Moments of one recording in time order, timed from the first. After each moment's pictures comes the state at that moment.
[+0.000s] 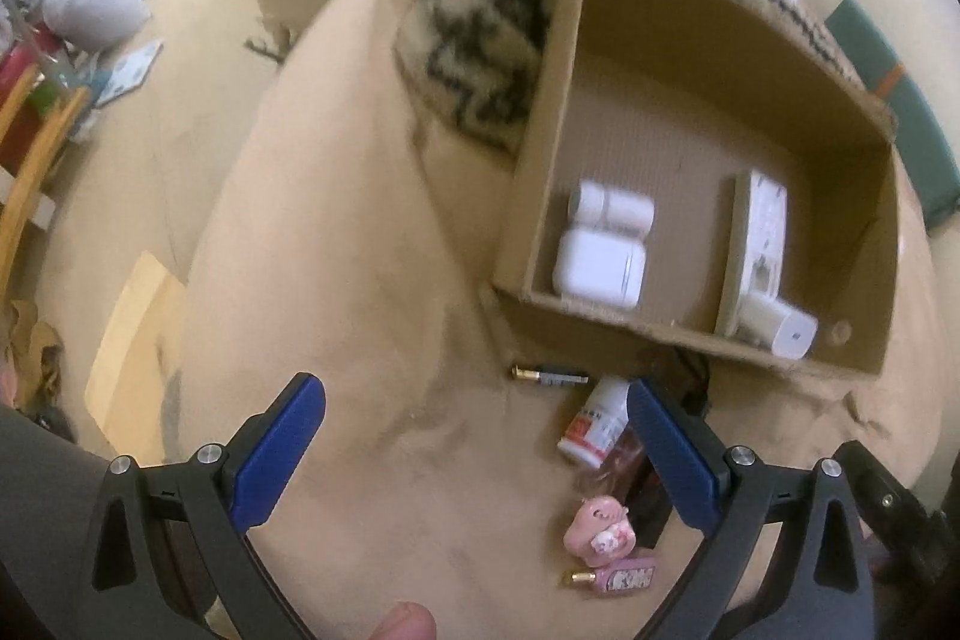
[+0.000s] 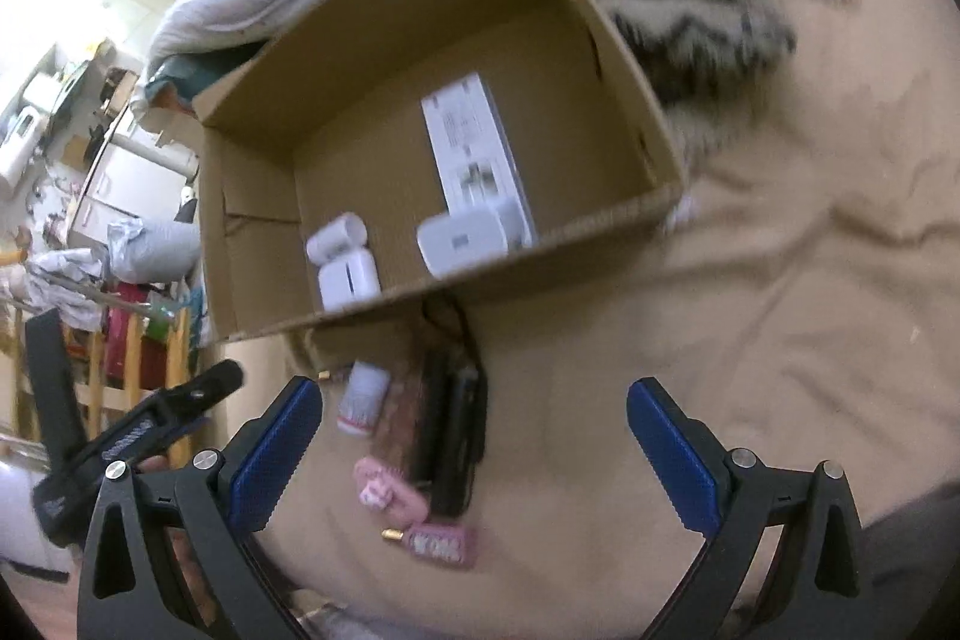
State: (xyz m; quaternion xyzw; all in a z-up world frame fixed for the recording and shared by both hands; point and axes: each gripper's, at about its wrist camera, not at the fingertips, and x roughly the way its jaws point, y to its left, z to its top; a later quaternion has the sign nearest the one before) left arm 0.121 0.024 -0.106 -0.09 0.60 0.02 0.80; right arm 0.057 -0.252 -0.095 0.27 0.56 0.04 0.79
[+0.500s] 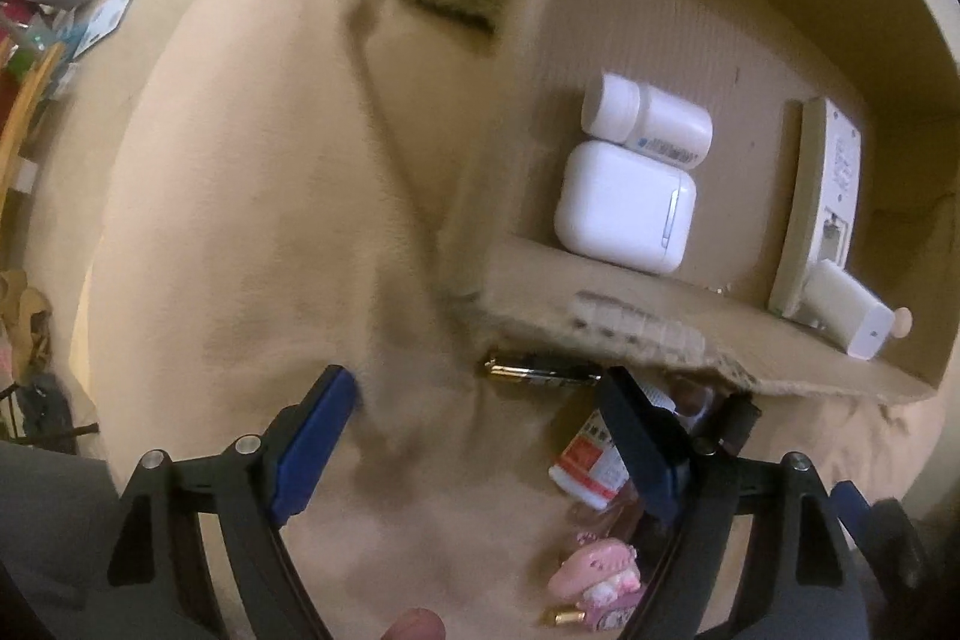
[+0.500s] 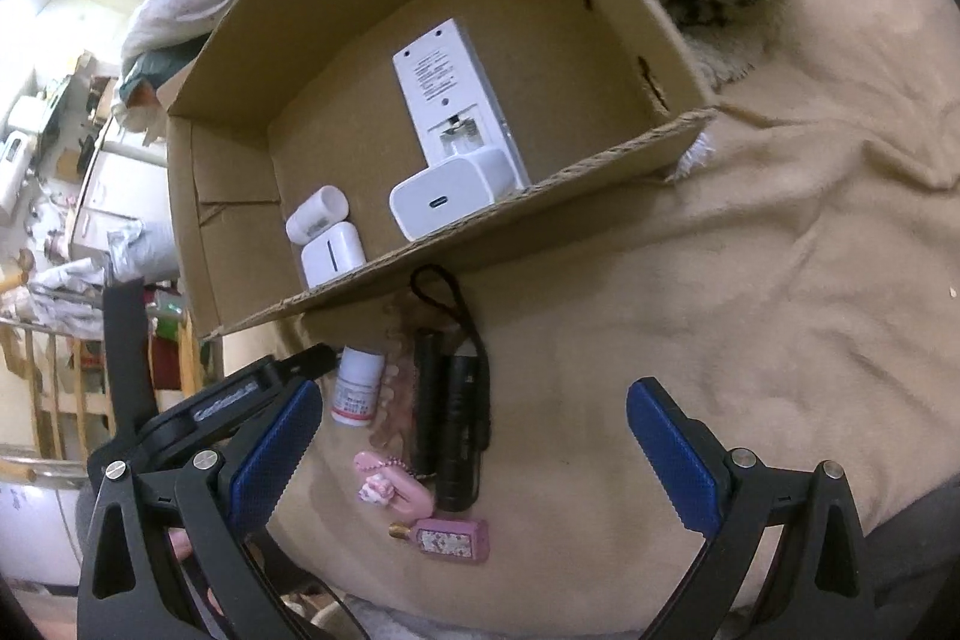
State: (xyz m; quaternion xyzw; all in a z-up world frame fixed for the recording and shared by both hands) left arm 0.147 -0.003 -0.173 -0.09 0.67 0.02 0.74; right arm 0.067 -0.246 -0.111 0.27 0.58 0.04 0.76
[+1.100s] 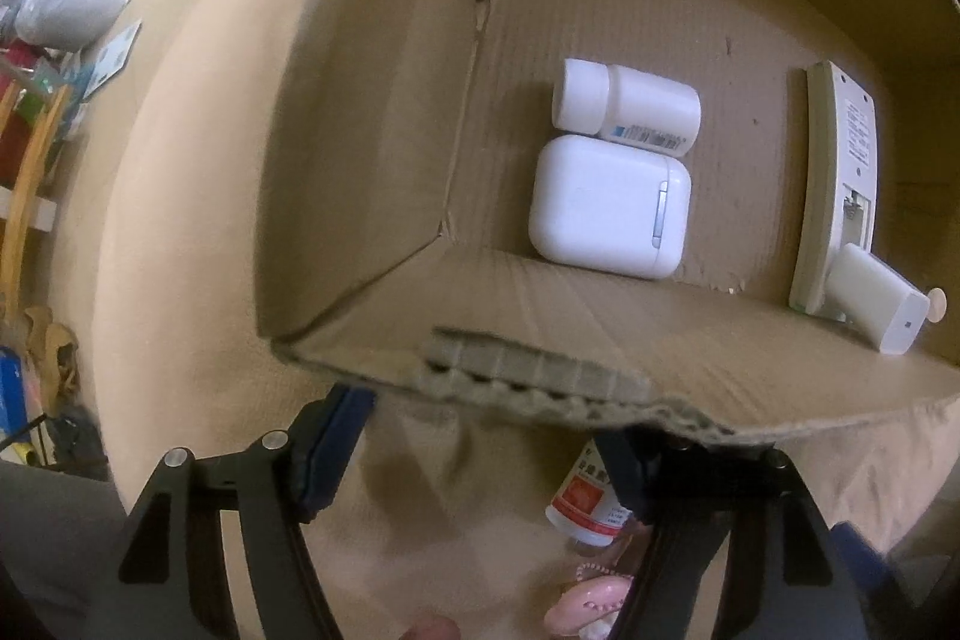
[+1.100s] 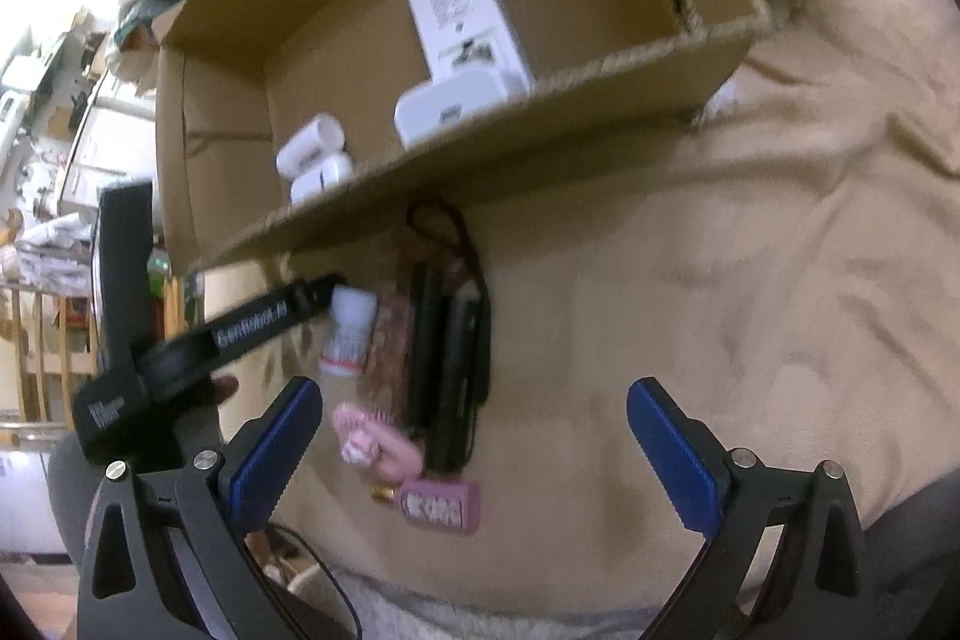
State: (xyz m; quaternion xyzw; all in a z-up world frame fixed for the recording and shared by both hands) left arm 0.146 -0.042 -0.187 -0.04 0.66 0.03 0.75; right arm 0.055 -0.225 -0.128 0.25 0.63 0.06 0.74
